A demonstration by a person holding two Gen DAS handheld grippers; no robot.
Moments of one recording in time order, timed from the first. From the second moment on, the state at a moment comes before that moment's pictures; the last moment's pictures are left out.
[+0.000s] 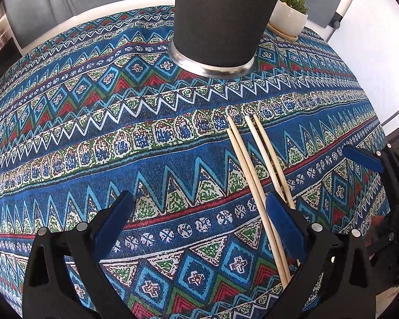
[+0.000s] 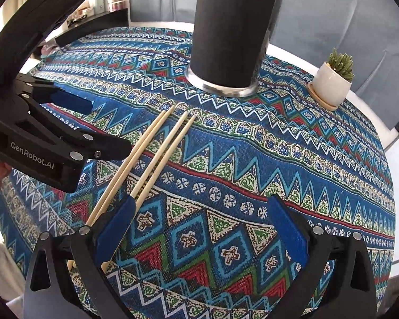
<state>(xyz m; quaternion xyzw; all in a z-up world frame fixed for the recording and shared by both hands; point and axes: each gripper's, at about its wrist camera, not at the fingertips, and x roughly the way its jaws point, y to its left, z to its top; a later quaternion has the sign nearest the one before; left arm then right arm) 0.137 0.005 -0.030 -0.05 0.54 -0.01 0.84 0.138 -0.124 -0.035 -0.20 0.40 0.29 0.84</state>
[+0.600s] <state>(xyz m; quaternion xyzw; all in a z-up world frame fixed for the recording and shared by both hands) 0.140 -0.016 -0.033 -0.03 0.53 0.02 0.85 0.119 -0.124 -0.036 -0.25 0.41 0.25 0.84</state>
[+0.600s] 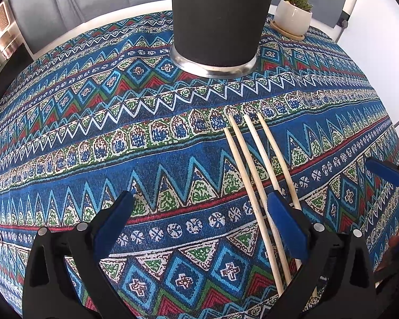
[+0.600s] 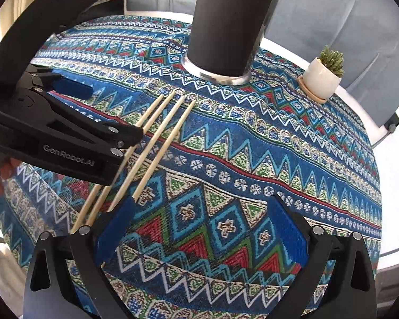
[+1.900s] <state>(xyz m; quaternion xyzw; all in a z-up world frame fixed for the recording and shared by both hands) 0.100 0.023 -0.035 0.01 0.52 0.00 0.85 0.143 -0.134 -0.038 -0.15 0.50 0.26 0.81</state>
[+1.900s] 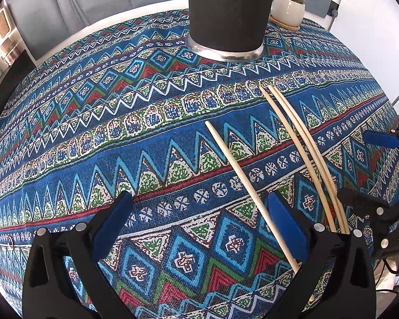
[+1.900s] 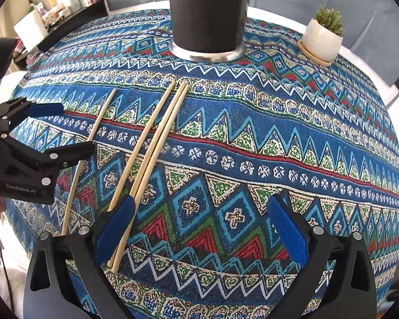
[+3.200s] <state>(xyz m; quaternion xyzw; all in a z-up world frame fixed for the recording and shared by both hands) 0.073 0.037 -0.036 0.01 0.46 0.00 0.89 0.203 -0.146 -0.038 -0.12 0.58 0.18 0.78</state>
